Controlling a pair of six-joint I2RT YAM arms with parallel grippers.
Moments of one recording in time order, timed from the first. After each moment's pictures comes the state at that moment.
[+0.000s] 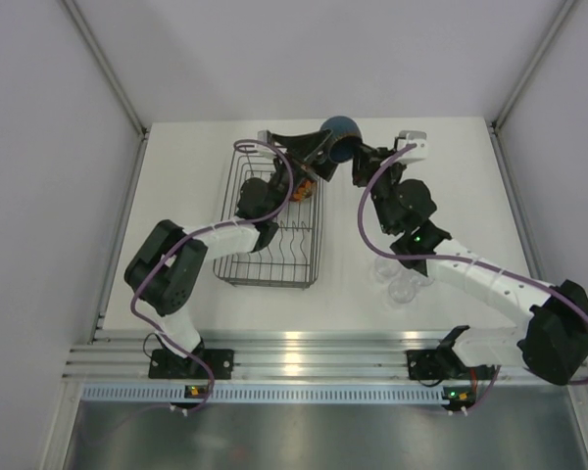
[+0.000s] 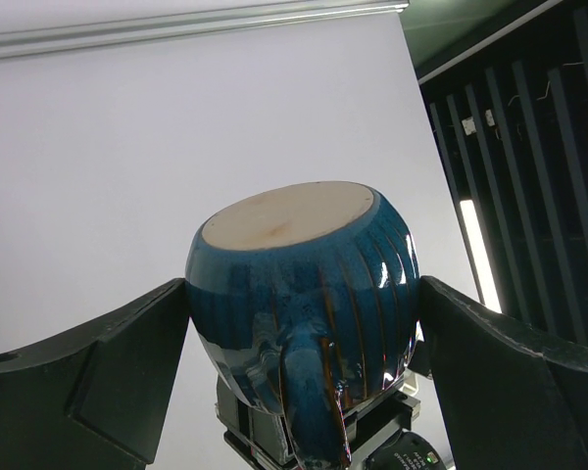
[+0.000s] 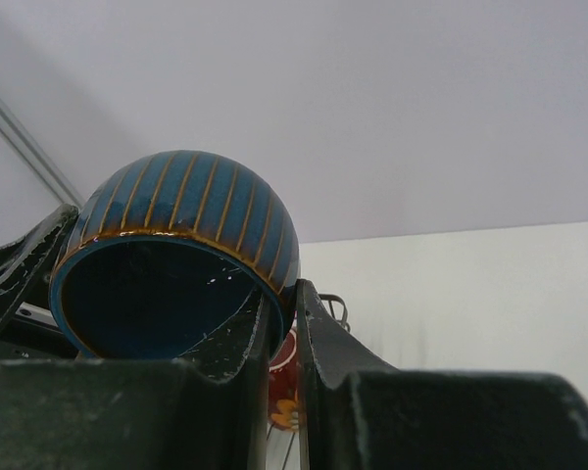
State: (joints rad) left arm -0.63 1.76 0.98 1.29 0.09 -1.69; right arm 0.74 1.24 0.87 0.62 0.49 0.23
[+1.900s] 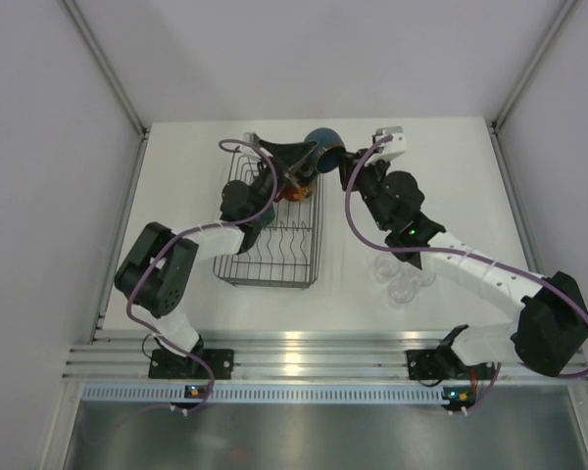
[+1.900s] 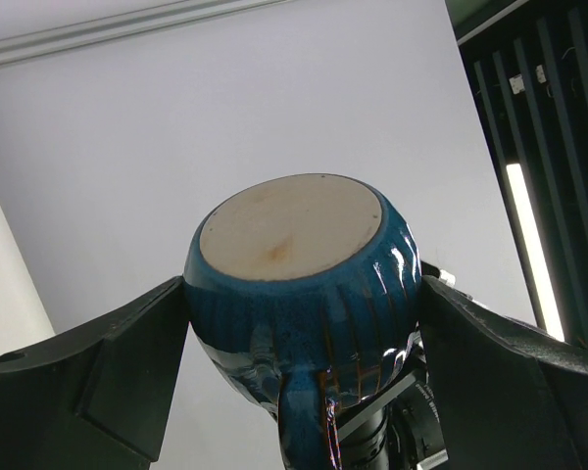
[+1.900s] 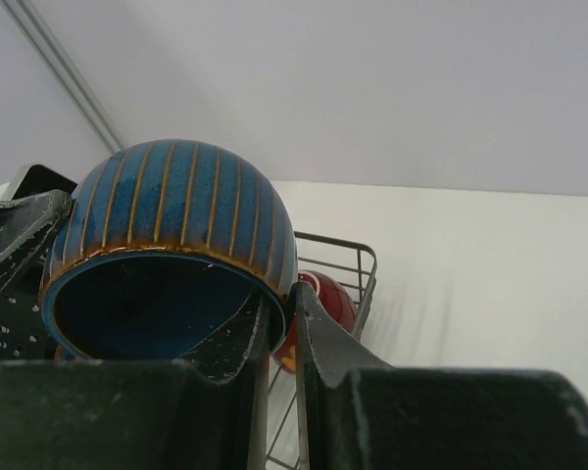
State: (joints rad) left arm -0.52 1.72 0.88 1.32 0.28 -1.65; right arm 0.73 1.30 0.93 0.49 0.34 0.22
